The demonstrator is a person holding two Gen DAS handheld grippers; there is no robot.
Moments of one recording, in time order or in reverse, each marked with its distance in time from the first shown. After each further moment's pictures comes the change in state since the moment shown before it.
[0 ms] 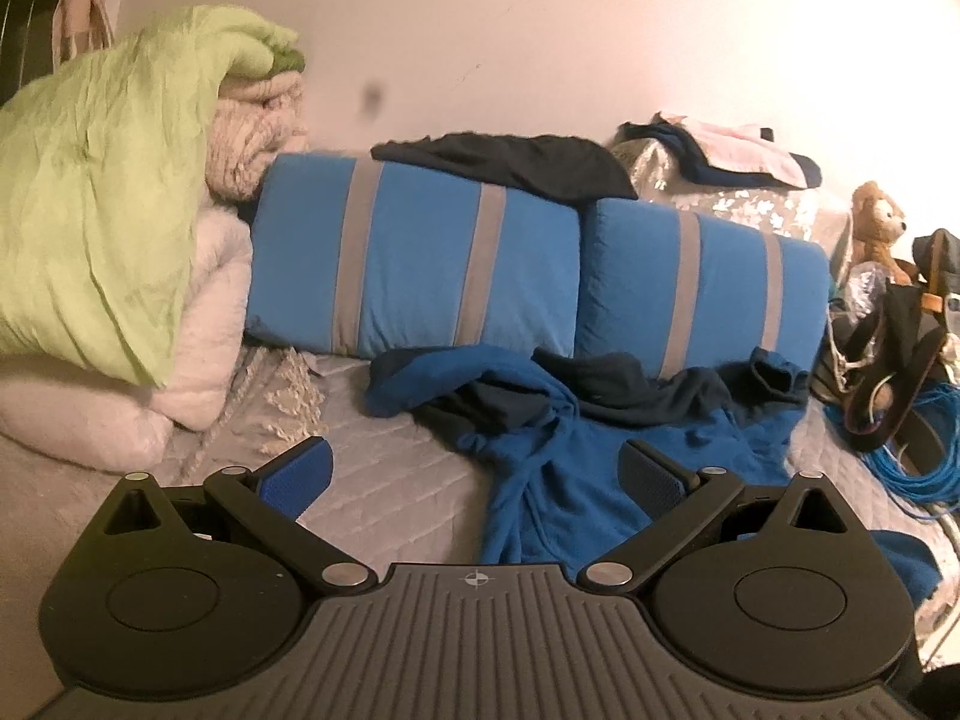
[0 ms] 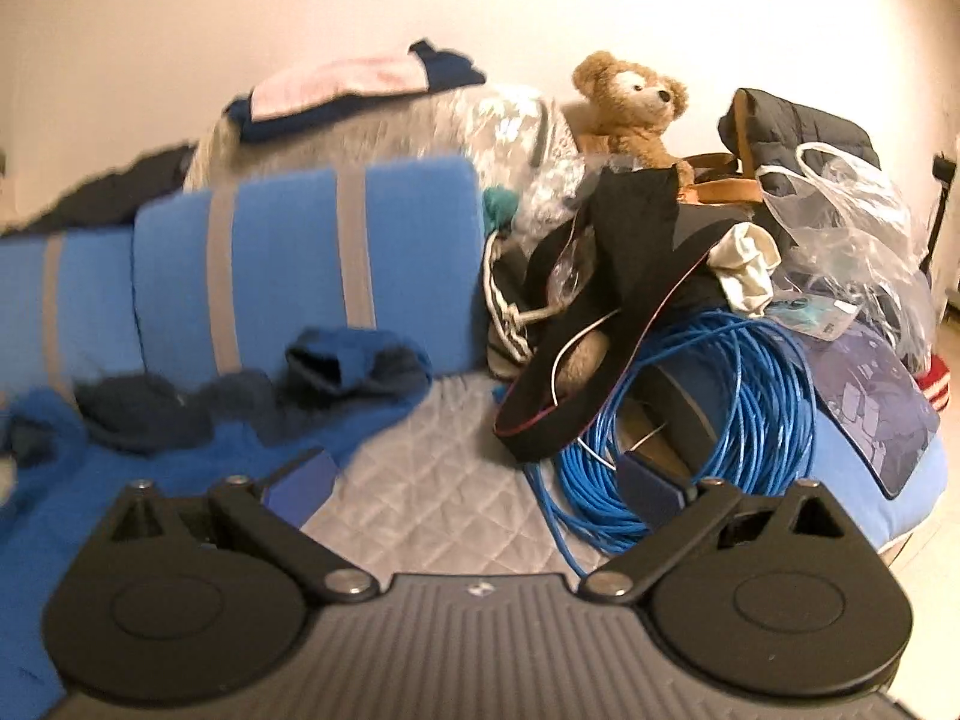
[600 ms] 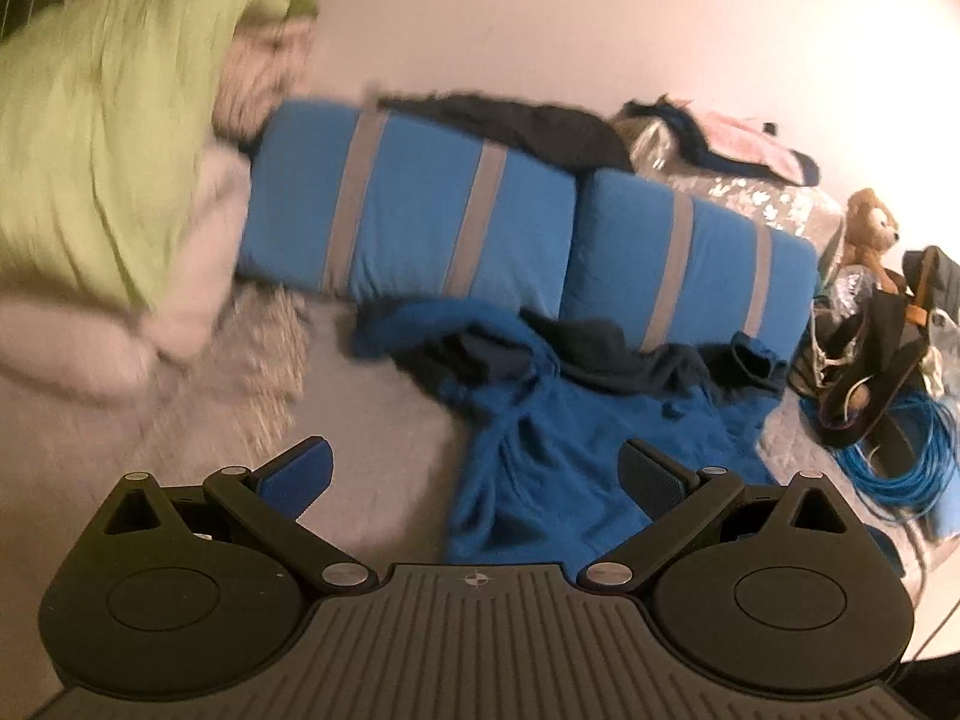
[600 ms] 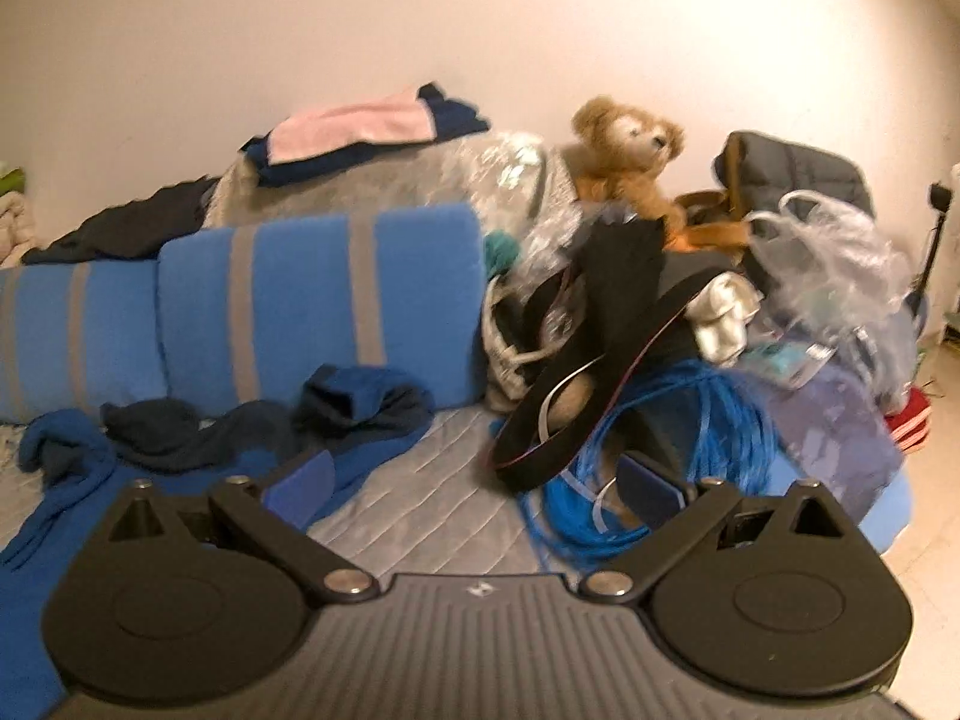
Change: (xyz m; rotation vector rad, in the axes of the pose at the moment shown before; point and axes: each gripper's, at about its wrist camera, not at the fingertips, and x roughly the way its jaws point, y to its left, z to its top) left arm 0.019 0.007 -0.039 -0.124 0.105 -0.041; right arm -0.049 0.002 0.019 -0.055 -0.019 0.024
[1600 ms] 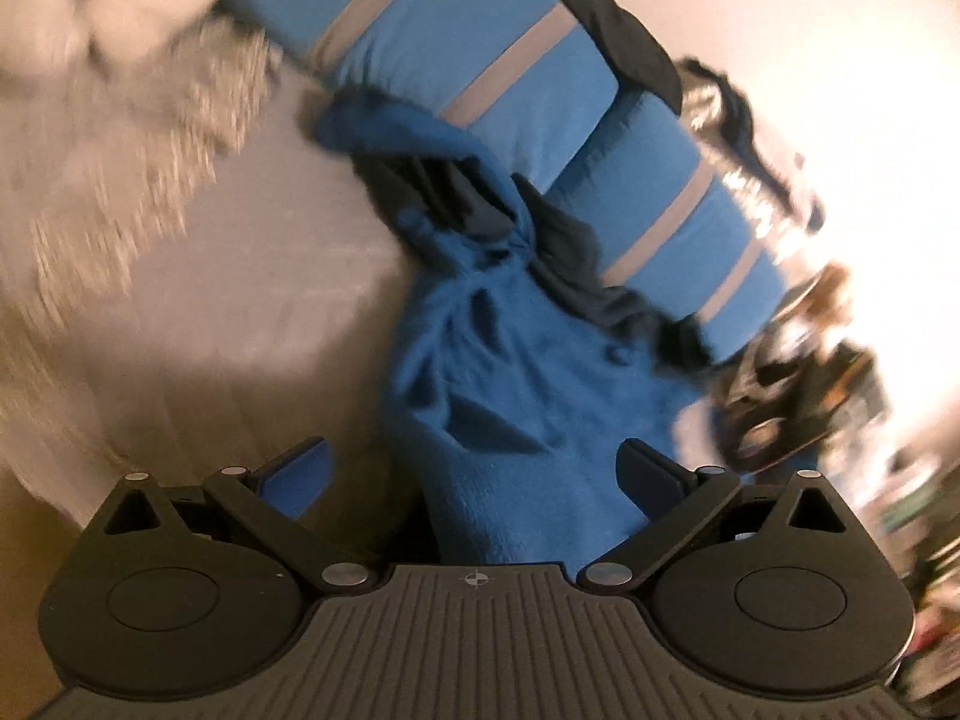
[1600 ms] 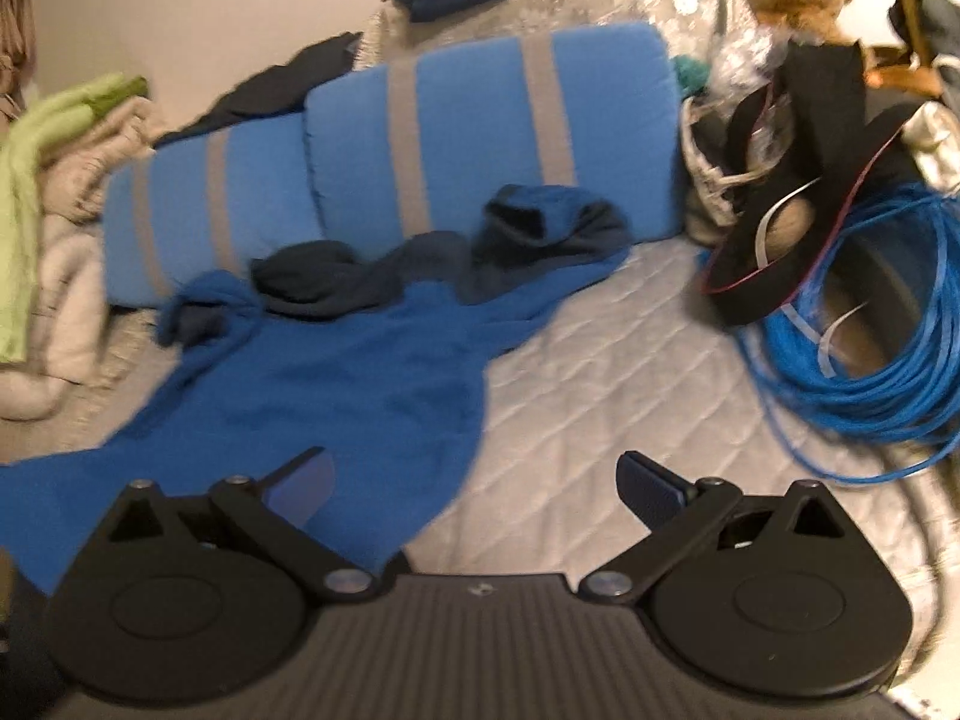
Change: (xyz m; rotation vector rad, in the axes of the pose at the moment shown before) left arm 0.097 0.082 -0.064 -0.448 0.226 -0.355; right arm 0.065 0.053 -0.085 -0.008 0.264 0.360
